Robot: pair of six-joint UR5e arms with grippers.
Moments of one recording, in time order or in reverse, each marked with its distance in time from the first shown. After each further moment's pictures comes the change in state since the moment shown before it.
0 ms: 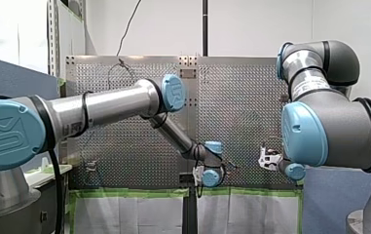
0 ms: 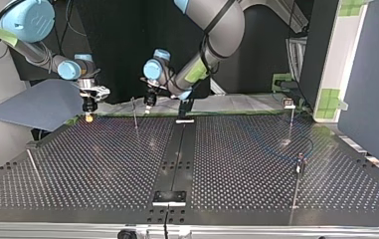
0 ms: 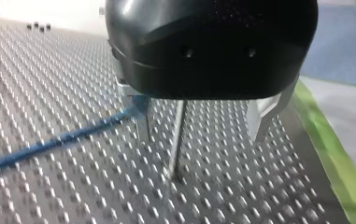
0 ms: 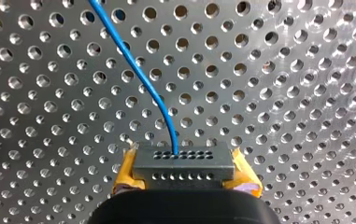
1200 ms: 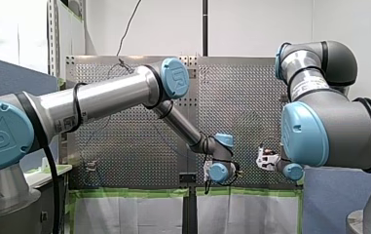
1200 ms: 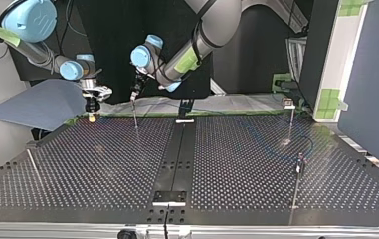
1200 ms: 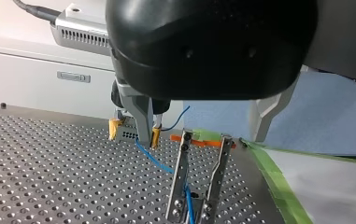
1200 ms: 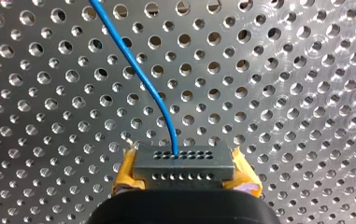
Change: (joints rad) left arm -0.089 0.082 -0.076 -0.092 0.045 0.082; right arm 0.013 0.002 0.000 0.000 -0.010 0.002
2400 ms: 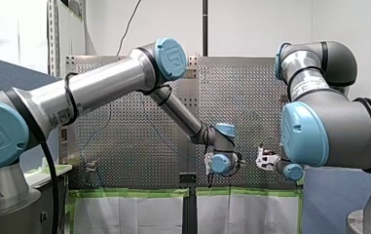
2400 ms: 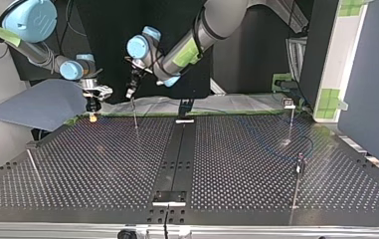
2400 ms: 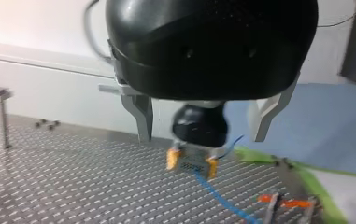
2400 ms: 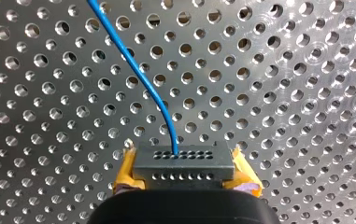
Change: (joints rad) left arm -0.033 0.137 -0.147 0.080 -0.043 -0.068; right arm 0.001 0.001 0.000 0.000 -0.017 0.017
